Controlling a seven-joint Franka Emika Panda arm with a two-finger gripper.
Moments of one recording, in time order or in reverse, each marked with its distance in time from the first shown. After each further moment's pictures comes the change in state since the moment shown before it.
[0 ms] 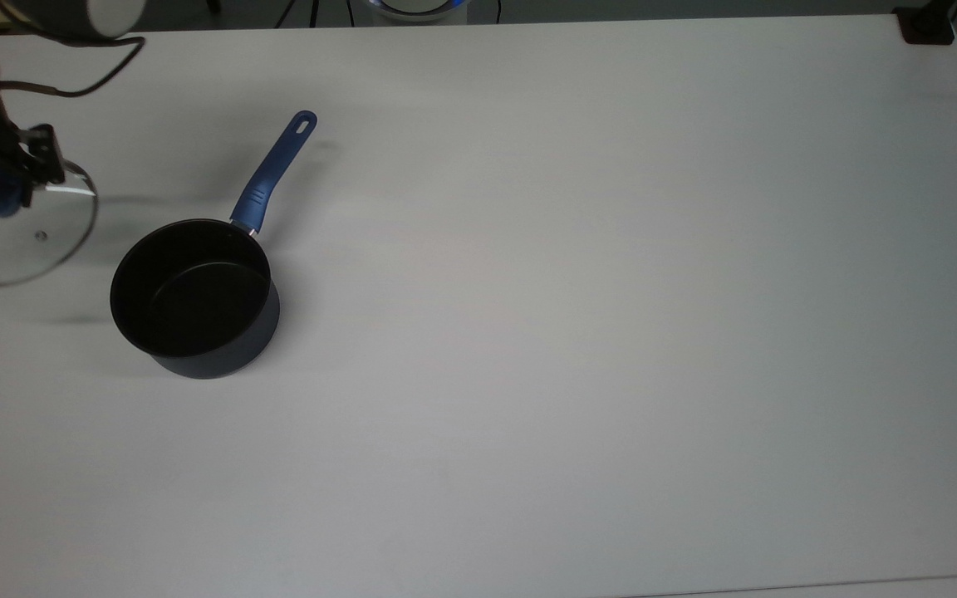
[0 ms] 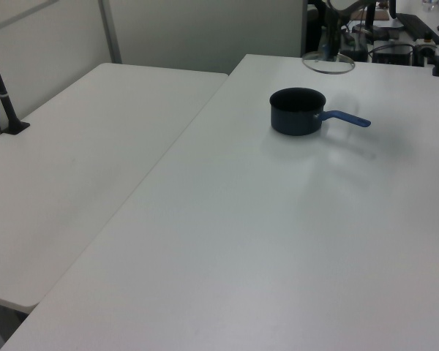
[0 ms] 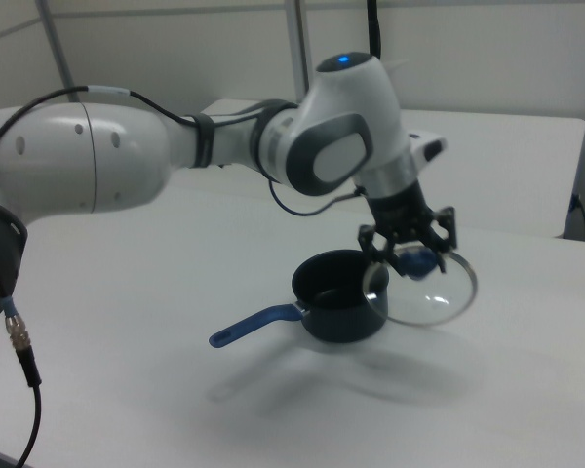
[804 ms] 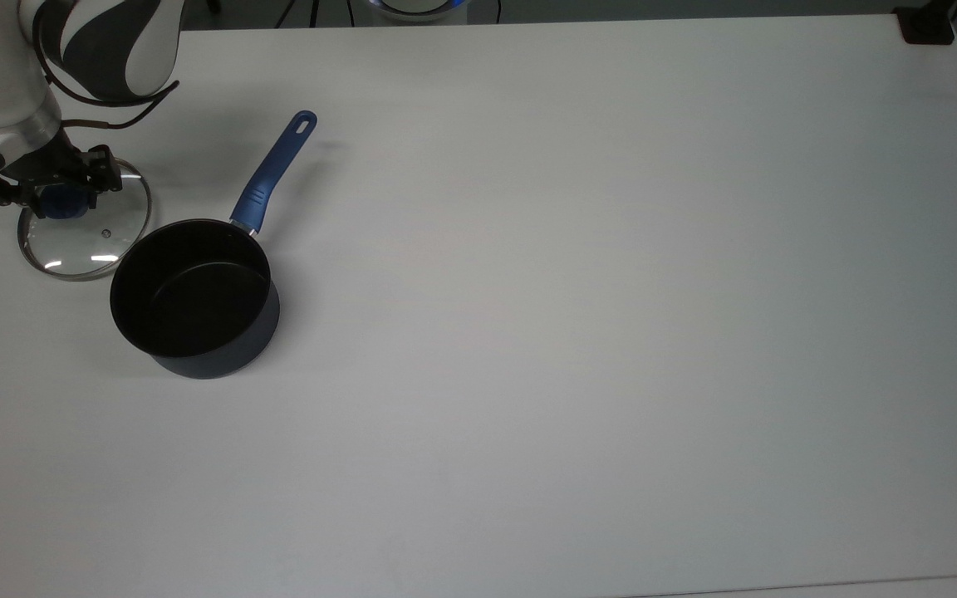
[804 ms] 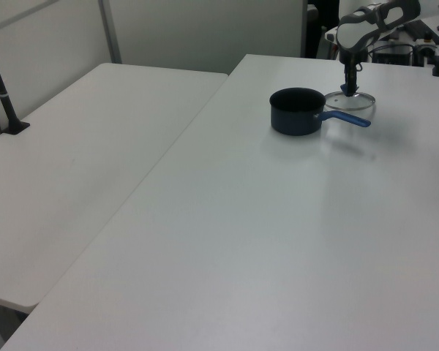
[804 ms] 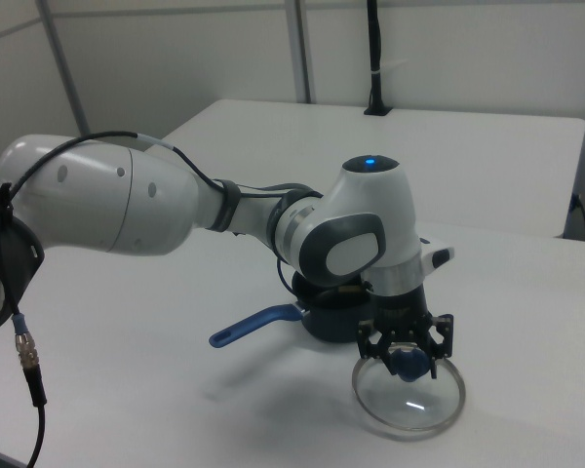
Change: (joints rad) arm -0.033 0.024 -0.015 -0.242 -0.002 0.077 -0.030
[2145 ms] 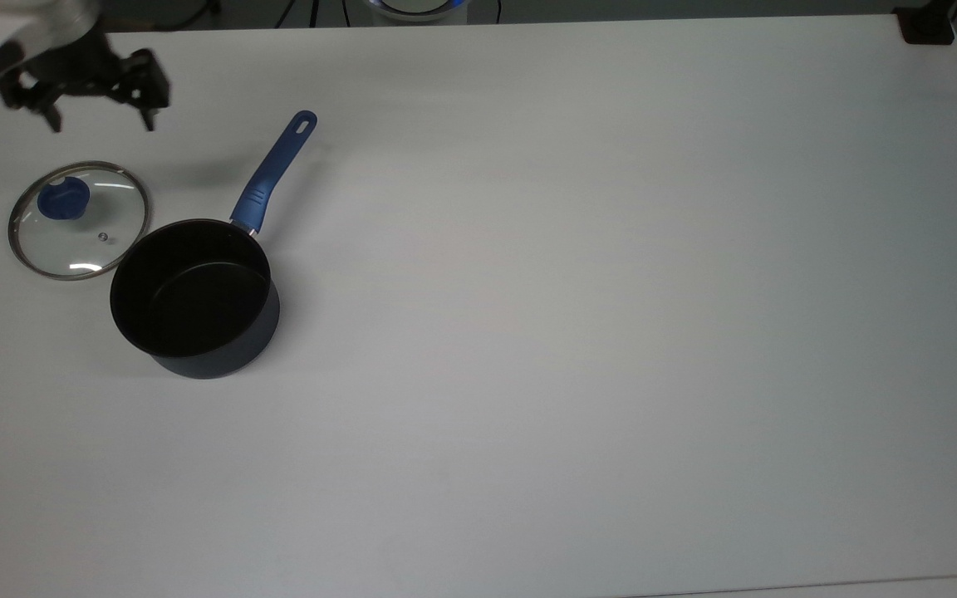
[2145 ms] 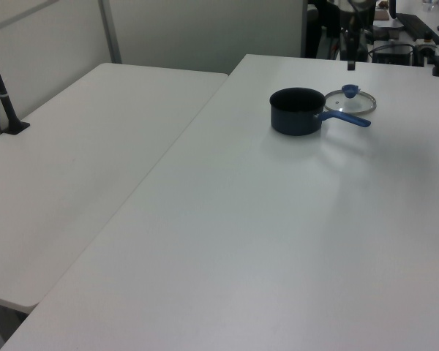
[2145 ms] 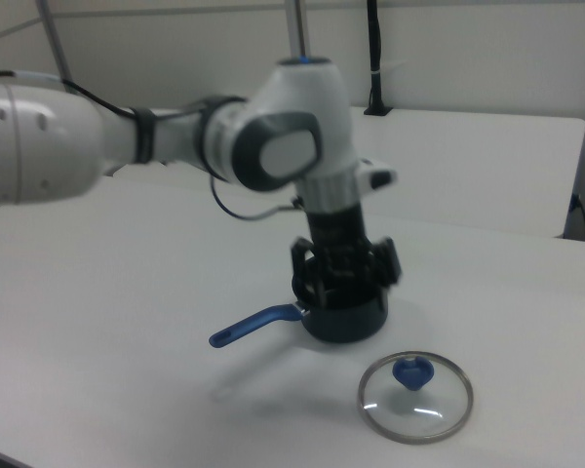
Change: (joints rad) arm 0.113 -0.256 0.007 -0.024 -0.097 -0.285 0.241
